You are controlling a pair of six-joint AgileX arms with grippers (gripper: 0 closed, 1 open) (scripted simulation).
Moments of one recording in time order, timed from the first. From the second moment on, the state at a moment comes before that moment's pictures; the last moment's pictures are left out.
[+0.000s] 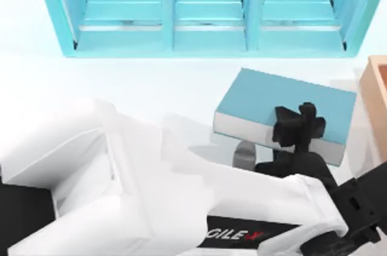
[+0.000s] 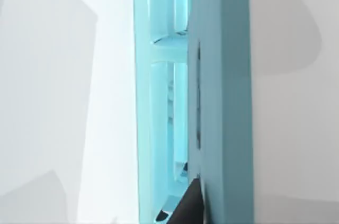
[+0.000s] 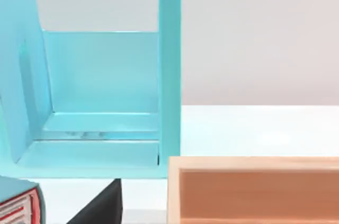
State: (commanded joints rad) left arm -1.27 2.15 1.39 -0.19 -1.25 -2.46; right arm 0.00 0.00 0.00 0.00 0.00 0.00
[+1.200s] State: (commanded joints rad) left arm -1.27 2.21 1.35 -0.10 -1.25 -2.46; right arm 0.00 0.00 0.00 0.00 0.00 0.00
